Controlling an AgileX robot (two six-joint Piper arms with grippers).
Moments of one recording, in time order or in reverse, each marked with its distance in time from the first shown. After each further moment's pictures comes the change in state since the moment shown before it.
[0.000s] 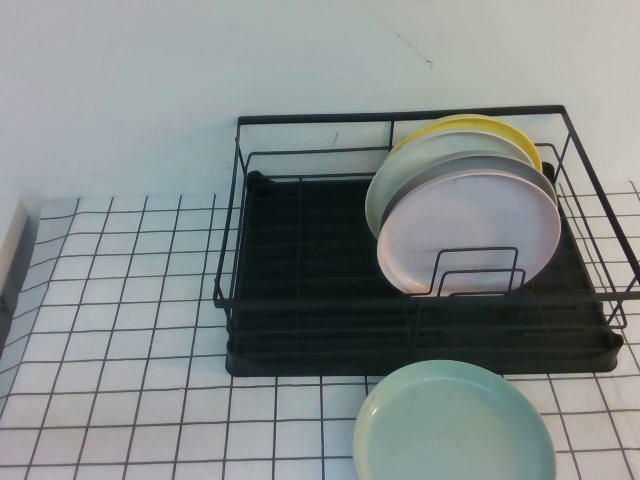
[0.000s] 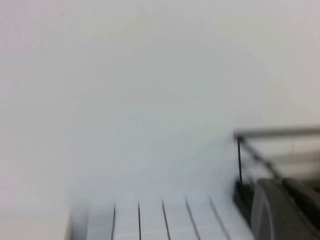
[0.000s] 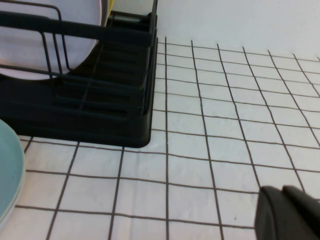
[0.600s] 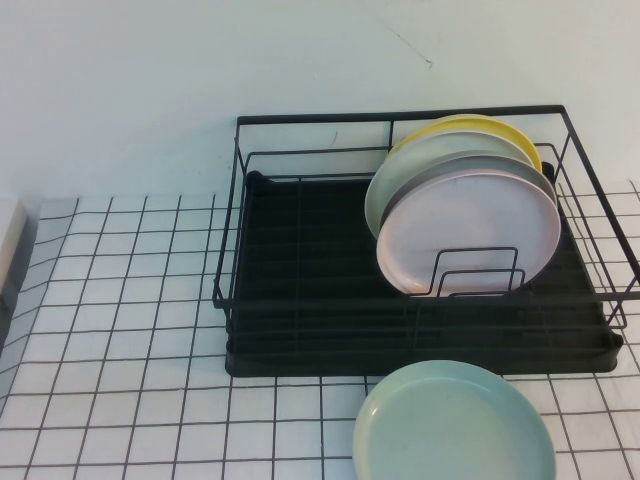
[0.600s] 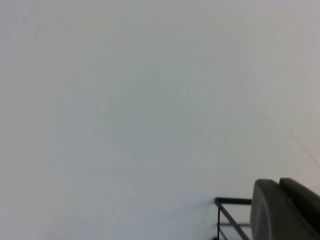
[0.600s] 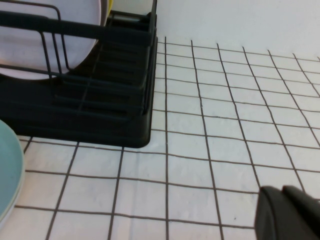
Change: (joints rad) right arm 0.000 0.000 0.000 0.000 0.000 0.000; left arm 0.000 0.011 -0.139 -0.080 -0.063 -0.050
